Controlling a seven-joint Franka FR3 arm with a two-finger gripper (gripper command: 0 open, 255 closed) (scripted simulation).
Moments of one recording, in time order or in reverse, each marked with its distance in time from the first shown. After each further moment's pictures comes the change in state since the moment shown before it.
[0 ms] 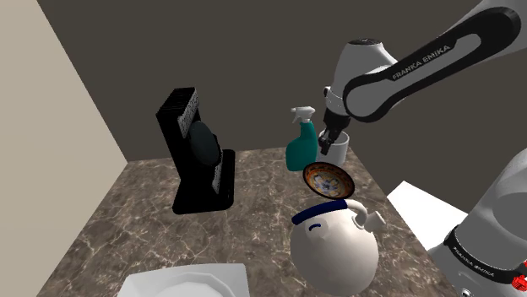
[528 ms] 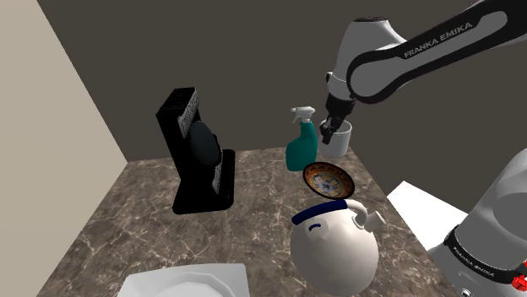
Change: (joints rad) arm 0.002 -0.078 -0.008 0.057 0.002 -0.134 -0.005
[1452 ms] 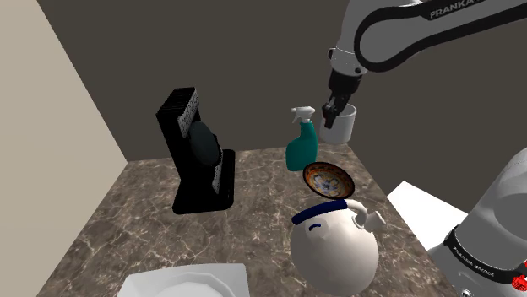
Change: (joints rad) arm 0.012 -0.099 0.008 0.103 0.006 -0.201 0.021
